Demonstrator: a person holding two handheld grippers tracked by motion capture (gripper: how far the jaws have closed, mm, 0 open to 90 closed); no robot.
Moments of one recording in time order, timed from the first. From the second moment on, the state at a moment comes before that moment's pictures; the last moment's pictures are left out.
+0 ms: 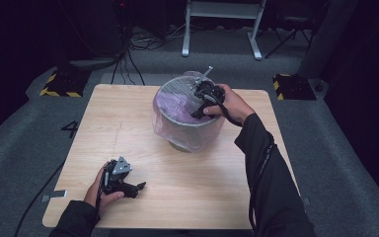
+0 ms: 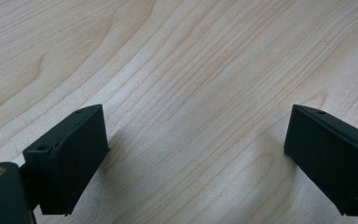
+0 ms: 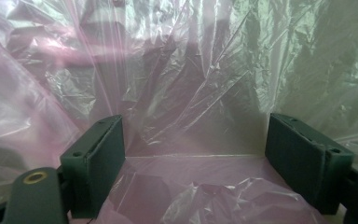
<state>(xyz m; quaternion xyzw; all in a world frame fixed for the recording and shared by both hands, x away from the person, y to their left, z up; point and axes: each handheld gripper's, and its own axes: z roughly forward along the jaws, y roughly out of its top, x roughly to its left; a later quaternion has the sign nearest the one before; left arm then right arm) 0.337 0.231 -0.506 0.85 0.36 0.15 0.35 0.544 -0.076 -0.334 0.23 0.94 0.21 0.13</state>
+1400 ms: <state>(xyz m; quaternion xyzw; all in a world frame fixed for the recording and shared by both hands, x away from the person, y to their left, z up) 0.337 0.232 -0.505 0.85 0.36 0.15 0.35 0.543 -0.072 -0.337 0.22 0.95 0.20 0.13</state>
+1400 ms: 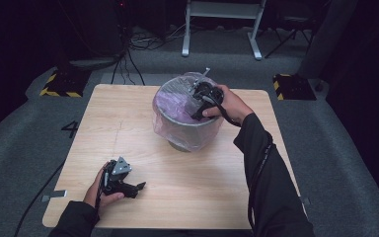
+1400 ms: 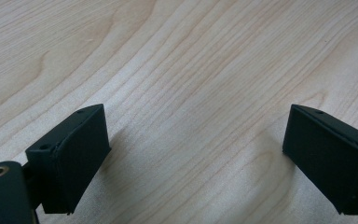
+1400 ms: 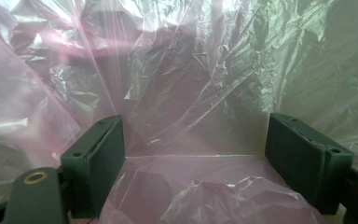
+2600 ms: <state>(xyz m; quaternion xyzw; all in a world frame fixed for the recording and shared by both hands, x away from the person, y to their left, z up) 0.337 0.233 -0.505 0.85 0.36 0.15 0.35 0.530 -0.077 -0.316 0.25 0.91 0.27 0.18</state>
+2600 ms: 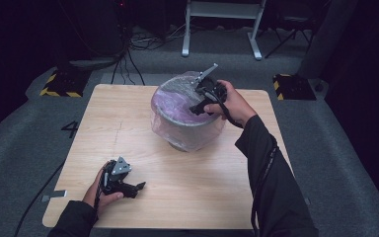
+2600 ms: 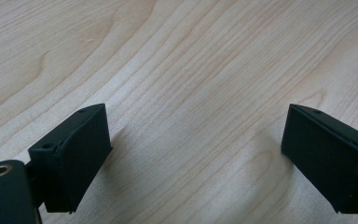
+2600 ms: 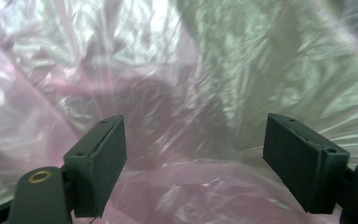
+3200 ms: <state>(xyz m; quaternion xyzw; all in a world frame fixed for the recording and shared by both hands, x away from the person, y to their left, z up) 0.337 0.233 -0.505 0.85 0.36 0.15 0.35 0.533 -0.068 -0.325 0.26 0.92 0.23 0.16</state>
